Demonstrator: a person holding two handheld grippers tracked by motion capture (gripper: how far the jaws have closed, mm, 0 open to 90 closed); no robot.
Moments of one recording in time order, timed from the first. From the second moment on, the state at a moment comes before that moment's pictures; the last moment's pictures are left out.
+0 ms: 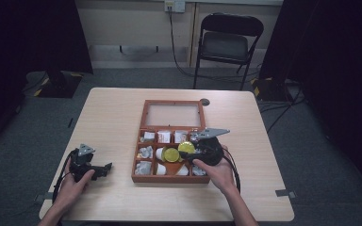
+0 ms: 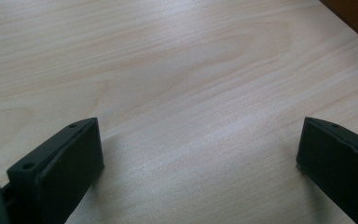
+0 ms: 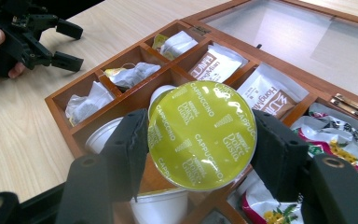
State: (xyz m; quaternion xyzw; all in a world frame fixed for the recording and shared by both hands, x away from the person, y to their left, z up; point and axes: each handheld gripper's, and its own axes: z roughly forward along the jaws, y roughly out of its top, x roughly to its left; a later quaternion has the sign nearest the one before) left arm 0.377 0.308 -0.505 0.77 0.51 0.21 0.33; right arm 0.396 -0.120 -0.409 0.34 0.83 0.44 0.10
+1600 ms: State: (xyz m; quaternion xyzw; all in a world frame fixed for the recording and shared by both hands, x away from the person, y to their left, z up) left arm 0.377 0.308 -0.505 0.77 0.51 0.21 0.33; right arm 0.397 -0.178 -0.373 0.37 0.78 0.48 0.14
